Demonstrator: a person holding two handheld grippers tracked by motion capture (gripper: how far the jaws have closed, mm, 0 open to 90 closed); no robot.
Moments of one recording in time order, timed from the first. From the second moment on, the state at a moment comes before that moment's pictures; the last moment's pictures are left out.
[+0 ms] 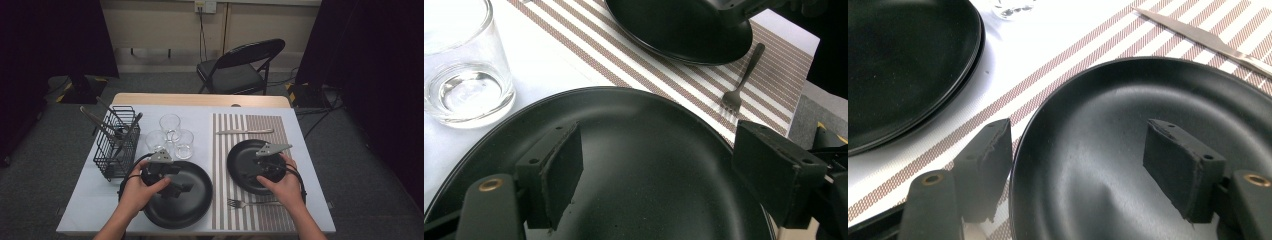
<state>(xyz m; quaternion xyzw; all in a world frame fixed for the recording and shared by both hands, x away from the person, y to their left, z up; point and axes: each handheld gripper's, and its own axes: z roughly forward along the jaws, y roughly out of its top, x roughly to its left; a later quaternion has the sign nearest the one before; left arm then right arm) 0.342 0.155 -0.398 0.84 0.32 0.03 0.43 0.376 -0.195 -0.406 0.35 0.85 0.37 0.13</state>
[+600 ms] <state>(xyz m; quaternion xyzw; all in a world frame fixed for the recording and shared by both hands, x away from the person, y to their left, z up) 0.339 0.161 -0.401 0.84 0.33 0.03 0.43 0.397 -0.167 -0.394 0.33 0.87 0.36 0.12</state>
